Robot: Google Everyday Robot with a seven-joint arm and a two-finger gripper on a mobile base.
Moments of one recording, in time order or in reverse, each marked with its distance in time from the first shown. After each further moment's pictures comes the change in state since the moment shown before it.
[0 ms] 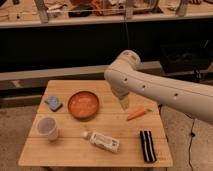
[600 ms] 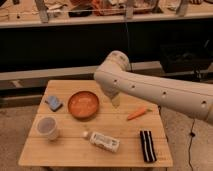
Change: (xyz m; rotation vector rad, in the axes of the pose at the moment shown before) arm -0.043 -0.029 0.004 0.054 -0.033 -0.130
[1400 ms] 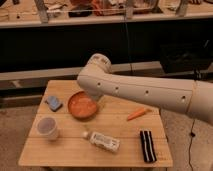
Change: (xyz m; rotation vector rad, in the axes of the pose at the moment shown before) arm -0.065 -0.026 0.000 0.047 -0.071 -0.178
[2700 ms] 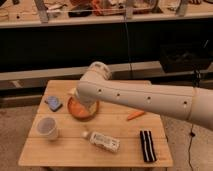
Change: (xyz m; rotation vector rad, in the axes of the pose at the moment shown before) arm -0.058 -0.016 0.006 0.145 -0.170 -0.120
